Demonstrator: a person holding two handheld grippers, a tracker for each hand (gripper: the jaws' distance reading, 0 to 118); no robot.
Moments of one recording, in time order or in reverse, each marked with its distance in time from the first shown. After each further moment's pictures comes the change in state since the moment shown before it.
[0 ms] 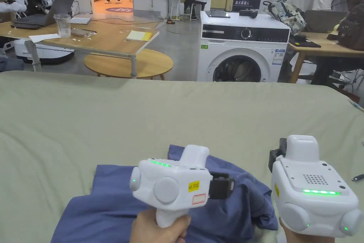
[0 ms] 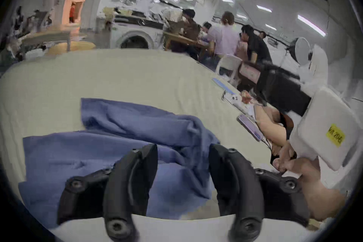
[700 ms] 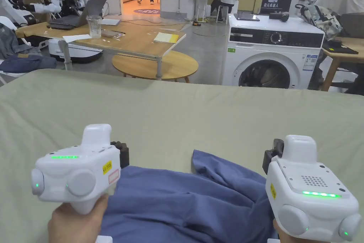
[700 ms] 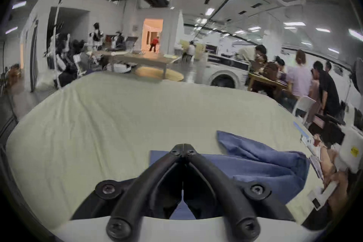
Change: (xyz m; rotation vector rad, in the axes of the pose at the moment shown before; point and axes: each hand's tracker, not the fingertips) left arm -0.144 0.009 0.132 0.222 0.607 0.177; right arm -0.053 0.017 -0.014 -0.013 0.138 -0.054
